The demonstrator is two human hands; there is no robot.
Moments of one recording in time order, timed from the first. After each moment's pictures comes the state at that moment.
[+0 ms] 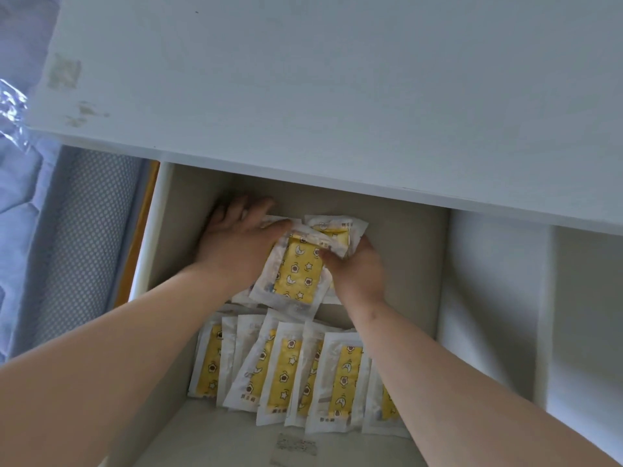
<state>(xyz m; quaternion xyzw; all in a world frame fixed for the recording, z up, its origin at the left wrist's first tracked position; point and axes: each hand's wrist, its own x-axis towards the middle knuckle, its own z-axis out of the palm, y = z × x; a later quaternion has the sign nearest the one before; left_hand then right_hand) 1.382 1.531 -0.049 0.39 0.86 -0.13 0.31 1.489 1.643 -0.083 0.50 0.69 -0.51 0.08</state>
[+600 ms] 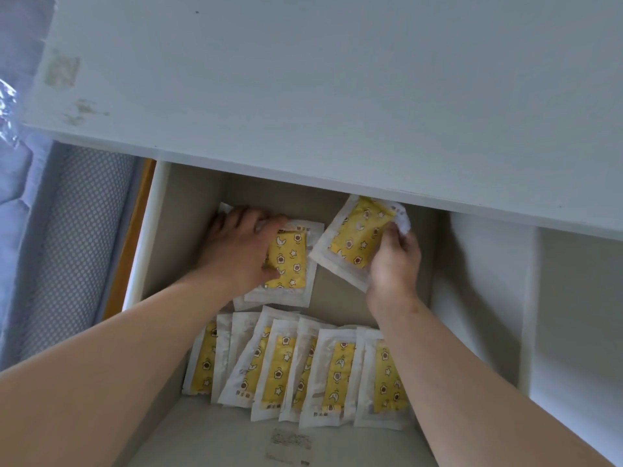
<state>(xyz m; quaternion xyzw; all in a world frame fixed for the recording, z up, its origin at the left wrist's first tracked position) 1.386 1.526 -0.066 0.36 0.87 -0.05 0.35 1.493 1.671 -0.066 0.61 0.45 -0.64 -0.13</state>
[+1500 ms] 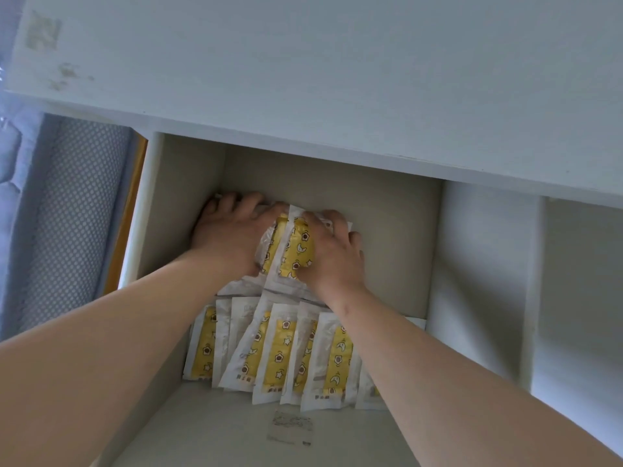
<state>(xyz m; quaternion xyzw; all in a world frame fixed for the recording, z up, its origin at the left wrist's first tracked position) 1.385 1.522 -0.065 0.39 0.85 -0.13 0.33 1.493 1.630 -0.075 0.31 0.86 -0.32 0.24</state>
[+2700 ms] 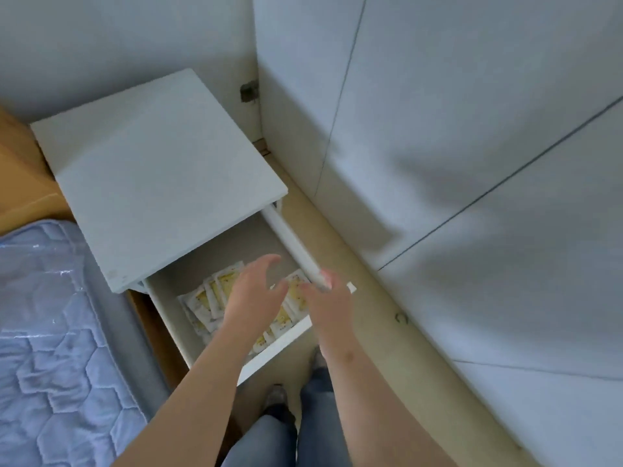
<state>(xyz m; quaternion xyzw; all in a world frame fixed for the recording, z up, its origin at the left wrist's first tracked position) 1.555 1.506 0.275 0.45 0.77 0.21 0.41 1.661 1.518 0.268 0.70 0.39 -0.55 -0.22</state>
